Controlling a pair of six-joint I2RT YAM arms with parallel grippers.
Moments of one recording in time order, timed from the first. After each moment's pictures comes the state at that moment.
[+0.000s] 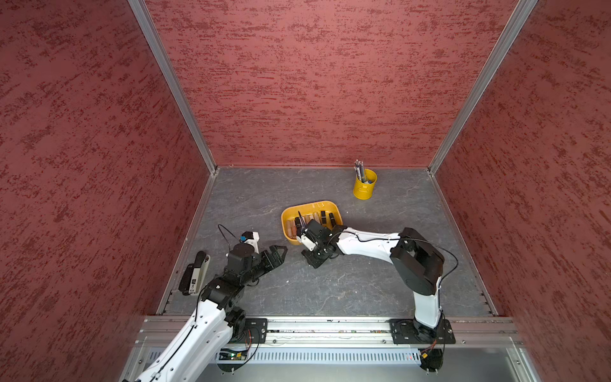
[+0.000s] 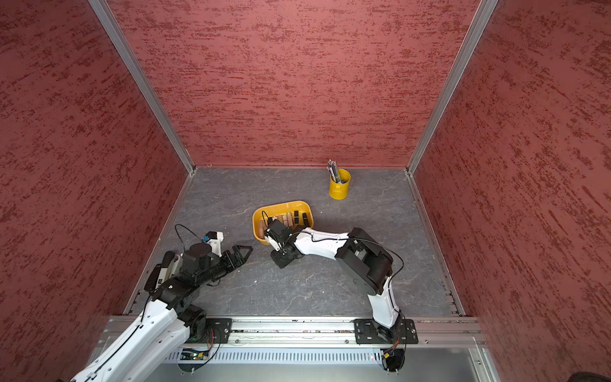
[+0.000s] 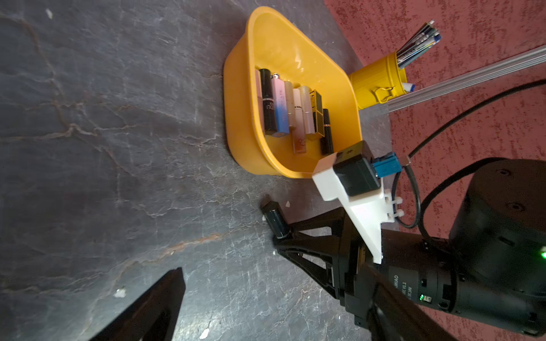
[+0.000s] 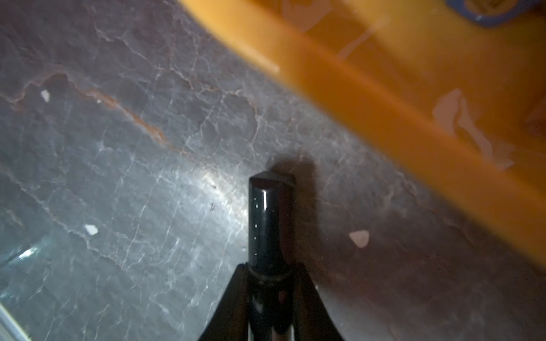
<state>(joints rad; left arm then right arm) -0.37 0.56 0.31 -0.32 0.23 -0.88 0.93 1.94 1.30 -0.55 -0.16 0.19</state>
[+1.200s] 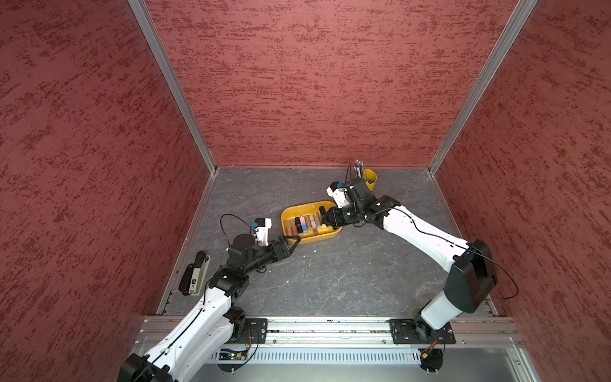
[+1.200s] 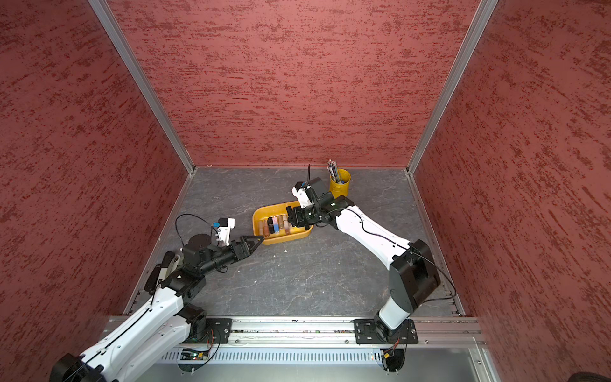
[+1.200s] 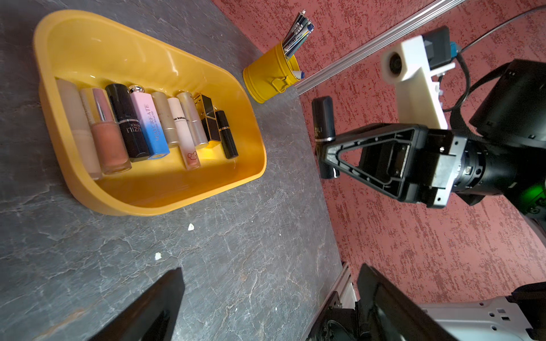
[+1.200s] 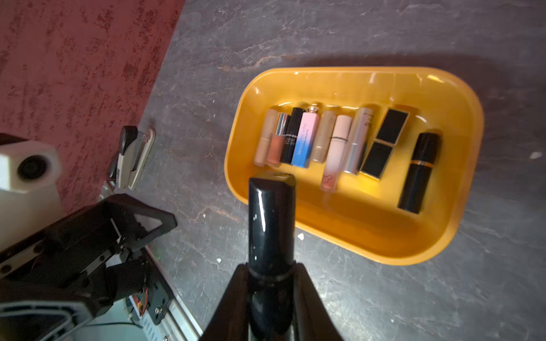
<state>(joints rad) -0.37 0.74 0.33 0.07 0.48 -0.88 0.63 1.66 1.41 -0.62 -0.34 0.39</state>
